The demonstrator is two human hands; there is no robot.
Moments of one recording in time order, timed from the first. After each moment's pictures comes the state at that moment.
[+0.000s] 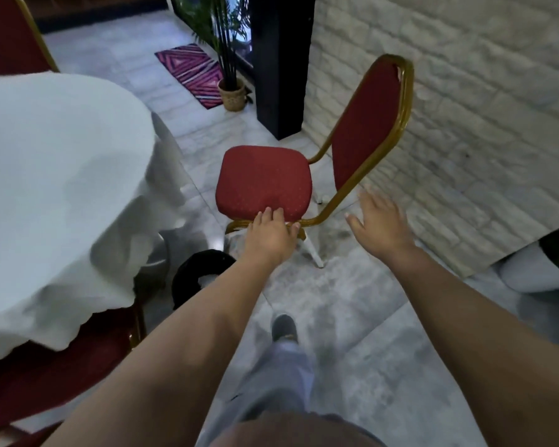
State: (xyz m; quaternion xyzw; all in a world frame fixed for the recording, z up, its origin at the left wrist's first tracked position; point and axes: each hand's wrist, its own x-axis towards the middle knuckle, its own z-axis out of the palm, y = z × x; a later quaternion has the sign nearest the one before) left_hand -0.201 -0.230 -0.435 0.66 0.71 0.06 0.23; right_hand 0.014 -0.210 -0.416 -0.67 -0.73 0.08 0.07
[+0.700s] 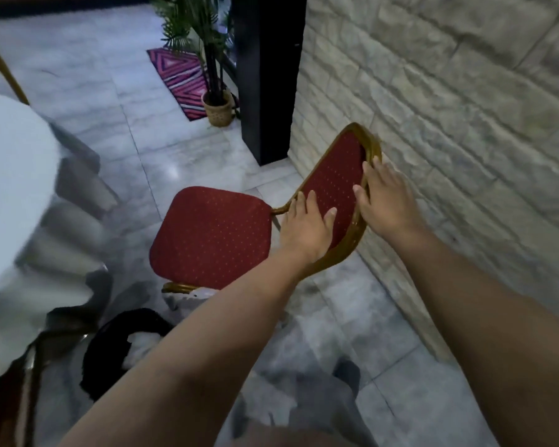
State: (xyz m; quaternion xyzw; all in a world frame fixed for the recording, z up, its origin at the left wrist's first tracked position) left_hand 0.003 0.099 -0.398 0.63 0.70 0.17 0.29; right_hand 0.159 0.159 -0.373 -0.64 -0.76 0.03 0.08
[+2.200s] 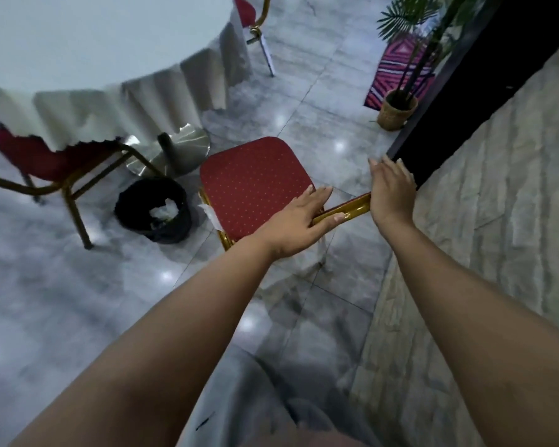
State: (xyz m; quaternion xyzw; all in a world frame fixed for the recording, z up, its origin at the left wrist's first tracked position) left_hand 0.135 0.198 -0.391 0.41 0.82 0.30 0.27; right_hand 0.179 0.395 -0.406 -0.34 -0.89 0.28 0.14
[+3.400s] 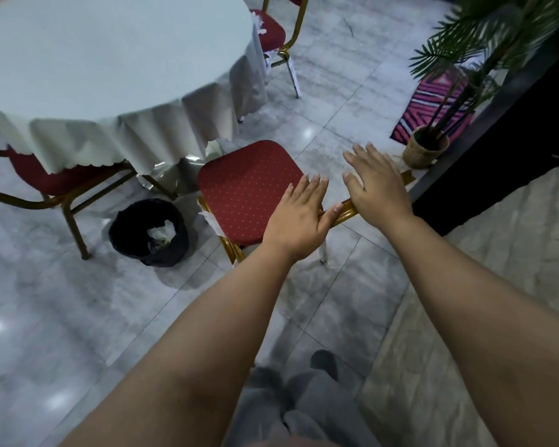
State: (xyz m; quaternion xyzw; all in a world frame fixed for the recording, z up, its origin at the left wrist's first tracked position) left_hand 0.004 0.344 -0.404 0.31 0.92 0.24 0.08; right_hand 0.012 0.521 -0.383 -0.06 -0.98 0.16 0.07
